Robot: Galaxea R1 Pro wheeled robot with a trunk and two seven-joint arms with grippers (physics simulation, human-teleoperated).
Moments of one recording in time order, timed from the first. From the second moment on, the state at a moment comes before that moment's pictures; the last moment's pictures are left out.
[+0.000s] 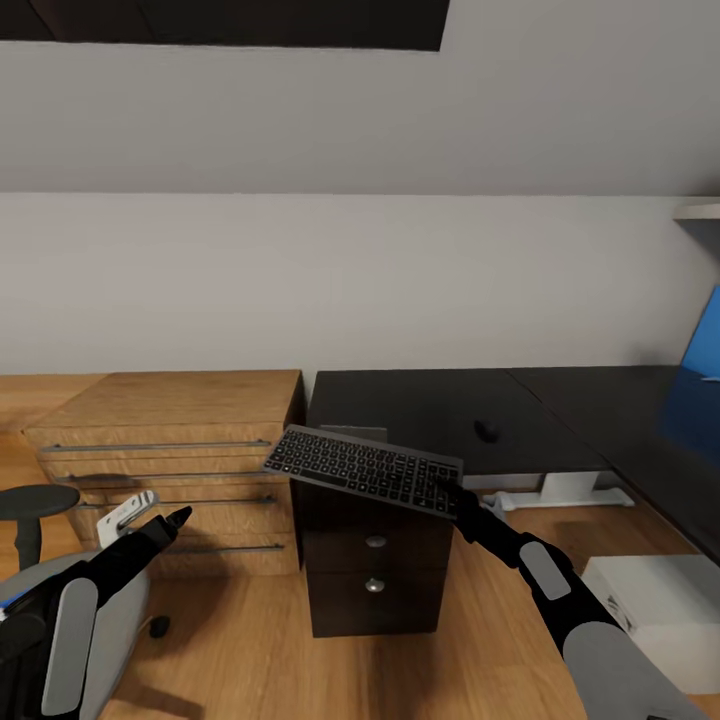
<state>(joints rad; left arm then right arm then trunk) -0.27 -0.04 0.47 -1.62 0.41 0.82 0.03 -0.66 -0.05 -0.20 -0.57 -0.85 0.53 0.50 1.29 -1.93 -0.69</state>
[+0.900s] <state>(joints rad) -0.27 -0.04 0.47 -1.62 0.41 0.82 0.03 -0.66 -0.05 -0.20 -0.57 -0.86 0.53 0.51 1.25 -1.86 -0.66</state>
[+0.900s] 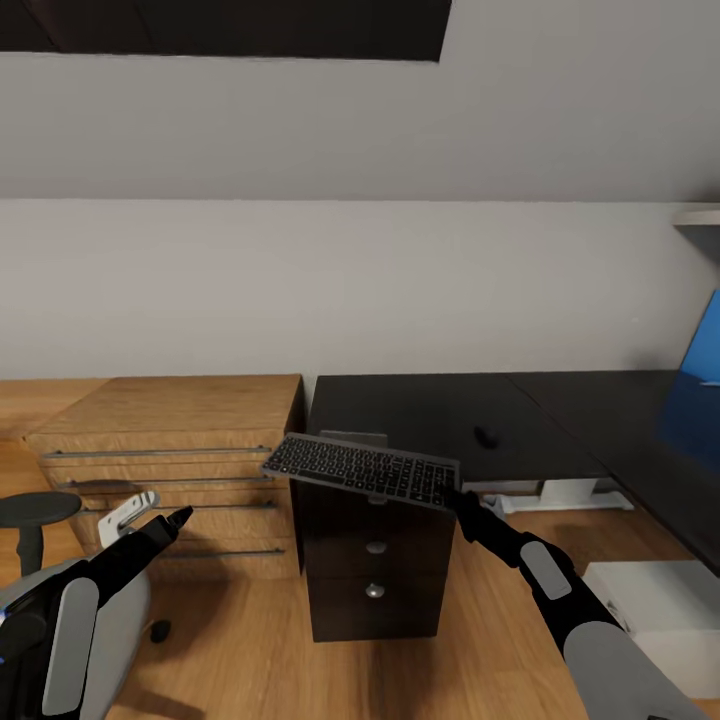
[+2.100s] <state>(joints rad) -0.27 -0.05 0.45 -1.62 0.41 0.81 0.03 -0.66 -0.01 -0.20 -0.61 -0.85 0.36 0.64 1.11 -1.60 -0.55</state>
